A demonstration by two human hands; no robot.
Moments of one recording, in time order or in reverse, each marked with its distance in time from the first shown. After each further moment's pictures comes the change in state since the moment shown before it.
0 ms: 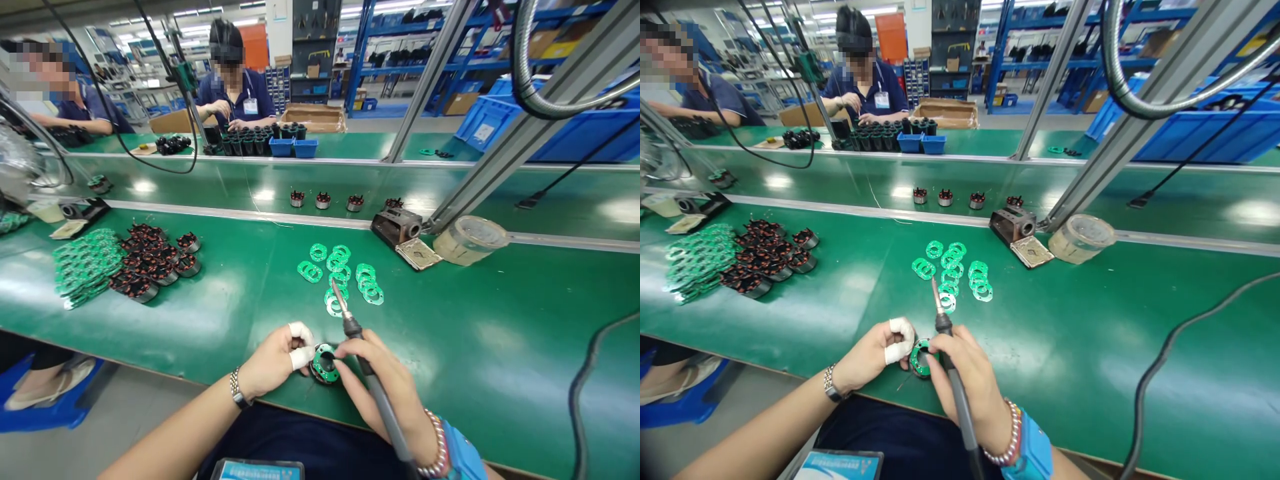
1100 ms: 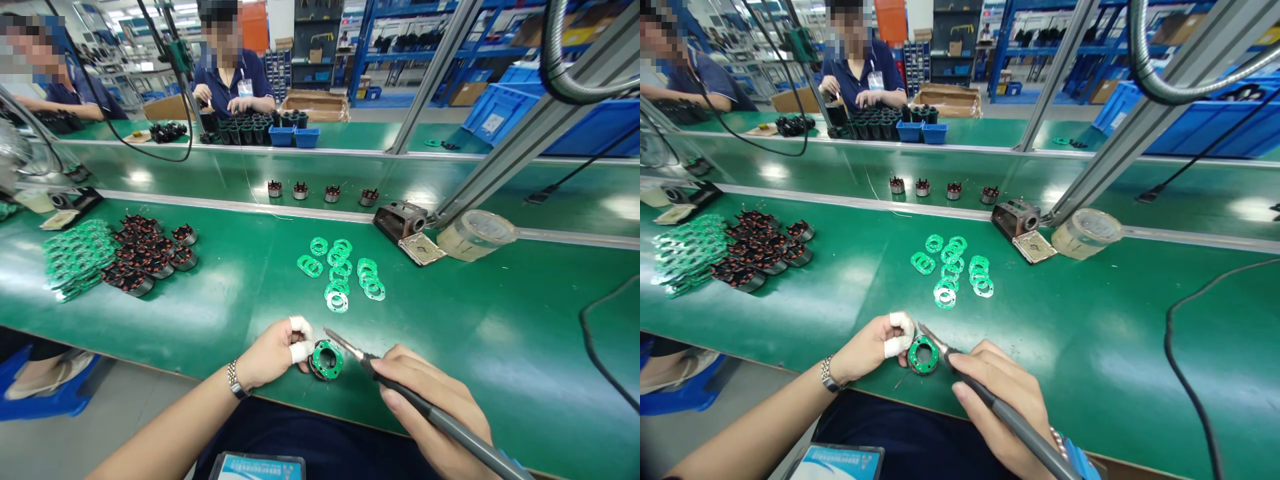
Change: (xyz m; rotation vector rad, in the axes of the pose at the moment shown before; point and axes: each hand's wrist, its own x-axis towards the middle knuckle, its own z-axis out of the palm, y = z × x) left_hand 0.004 0.002 -0.005 0.023 -0.069 -0.044; right_hand -0.005 -0.004 -0.040 0.162 -0.036 0.056
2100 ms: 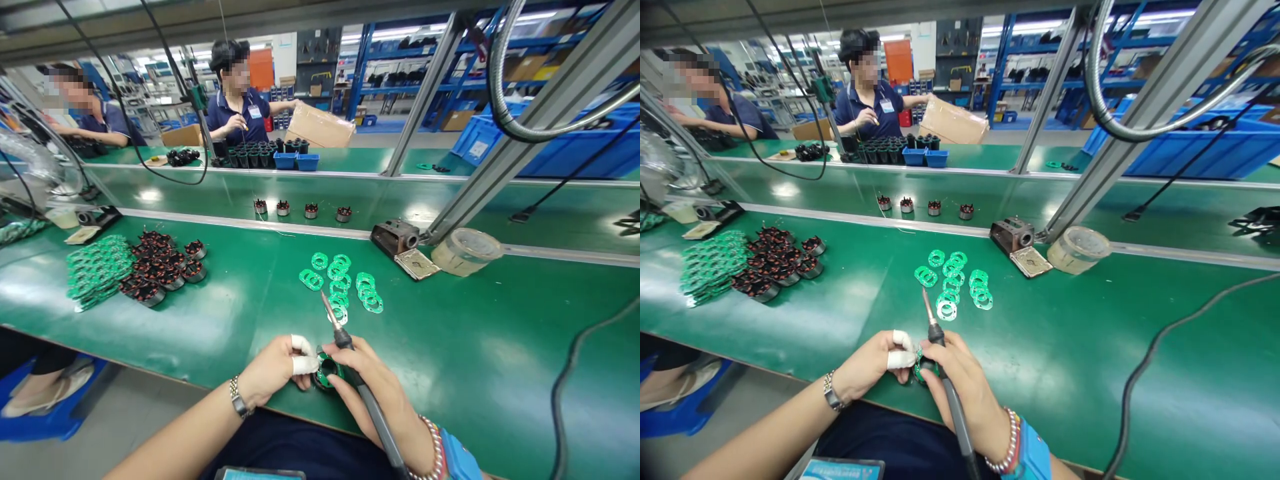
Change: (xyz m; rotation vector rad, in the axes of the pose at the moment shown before) left_hand -0.005 0.000 0.008 -0.082 0.107 -0.162; right_hand 0.010 0.008 0.037 -0.115 -0.066 -0.147
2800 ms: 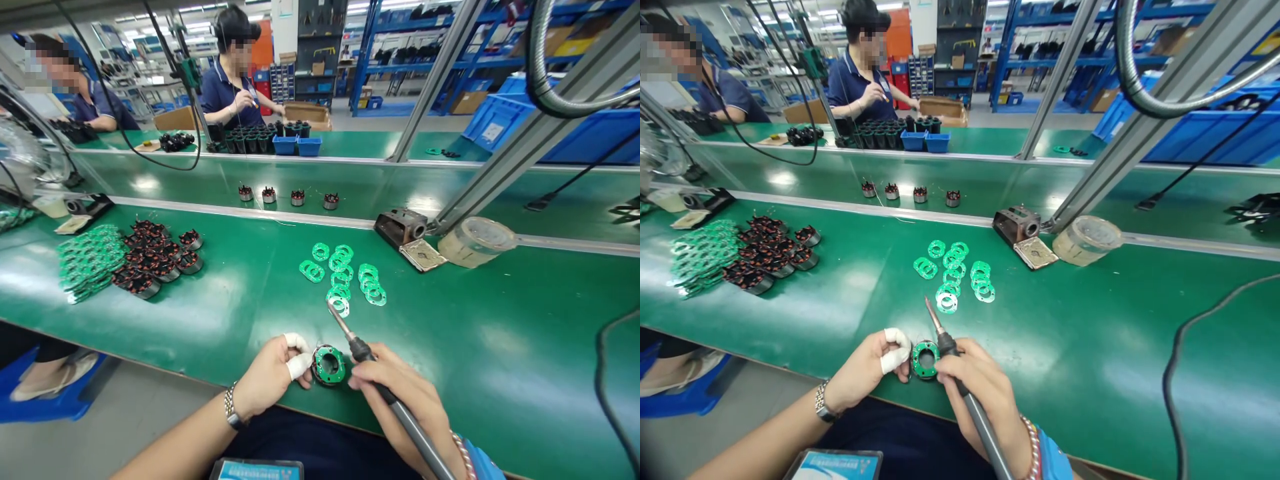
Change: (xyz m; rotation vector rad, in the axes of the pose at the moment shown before) left_hand -0.012 -0.010 0.003 0.078 0.086 0.124; right_hand -0.007 -0.006 -0.016 0.022 0.078 0.076
